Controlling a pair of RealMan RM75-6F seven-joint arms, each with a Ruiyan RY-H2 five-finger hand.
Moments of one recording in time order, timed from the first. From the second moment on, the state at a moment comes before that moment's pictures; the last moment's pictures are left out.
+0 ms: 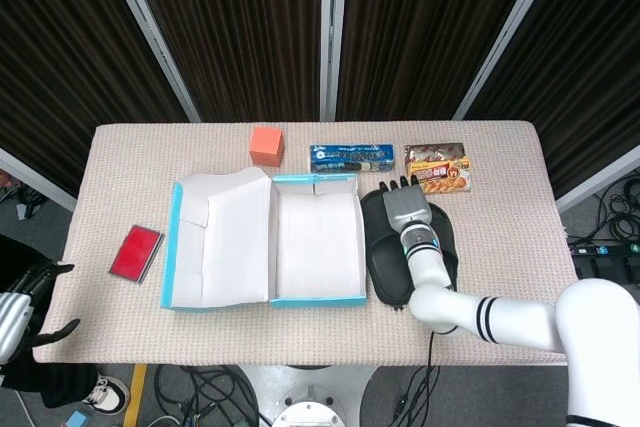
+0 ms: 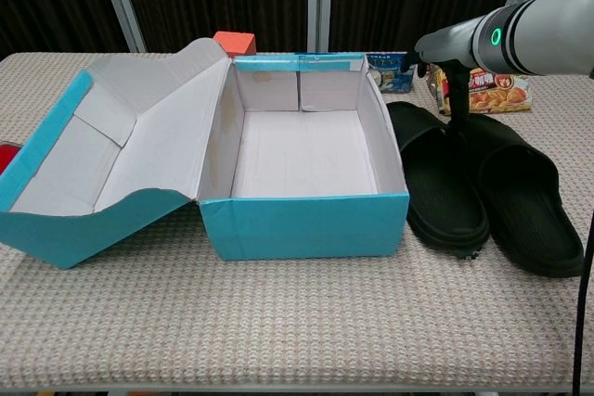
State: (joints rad) left arm -0.05 -1.18 0.07 -1.24 1.65 1.55 -0.54; right arm 1.19 -1.50 0.17 -1.50 -0.01 0.97 -1.10
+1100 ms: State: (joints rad) left arm -0.04 -1.21 0.10 -1.15 1.66 1.54 -0.61; right arm 1.27 -1.65 0.18 -1.30 0.16 0.88 -1.17
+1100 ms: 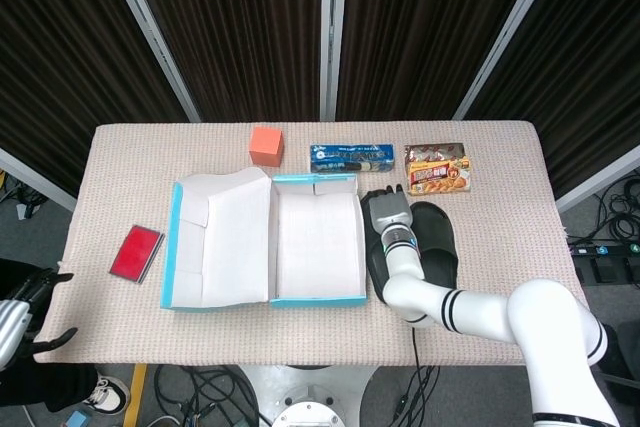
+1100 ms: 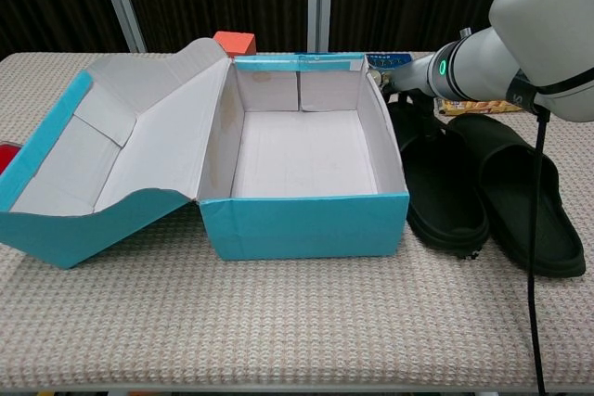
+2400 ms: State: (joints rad) left arm -0.09 -1.14 0.11 -1.28 1.65 1.45 -0.56; right arm 1.29 -1.61 0.18 -1.31 0.21 0.85 -1.16
